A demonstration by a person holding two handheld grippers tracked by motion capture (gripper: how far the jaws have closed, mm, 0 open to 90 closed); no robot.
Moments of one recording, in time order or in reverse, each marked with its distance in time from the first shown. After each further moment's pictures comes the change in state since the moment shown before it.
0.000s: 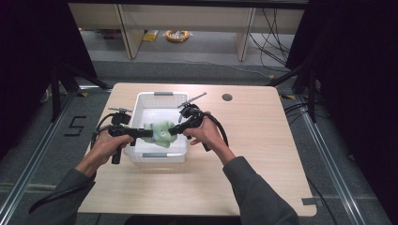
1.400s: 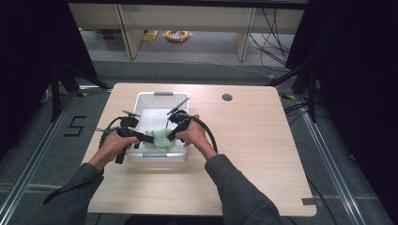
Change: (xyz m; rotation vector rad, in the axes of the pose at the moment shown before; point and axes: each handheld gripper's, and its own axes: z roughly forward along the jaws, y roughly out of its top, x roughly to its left) left arm 0.025 -0.005 0.039 0.199 0.114 0.014; right arm -0.015 0.003 0.060 0.219 -0.148 0.004
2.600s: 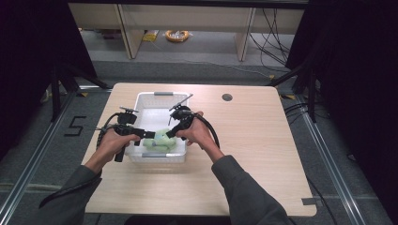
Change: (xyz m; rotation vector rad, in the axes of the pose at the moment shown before) left arm -0.023 0.004 -0.029 -0.107 0.036 -0.003; right arm 0.008 -0.001 -0.031 -0.107 -0.018 -0.037
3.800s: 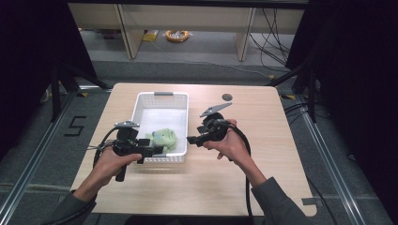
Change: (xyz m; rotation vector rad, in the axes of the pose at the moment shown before) left arm -0.062 -0.042 -0.034 -0.130 -0.162 0.081; right arm 0.005 -0.072 -0.095 -0.185 0.004 -0.020
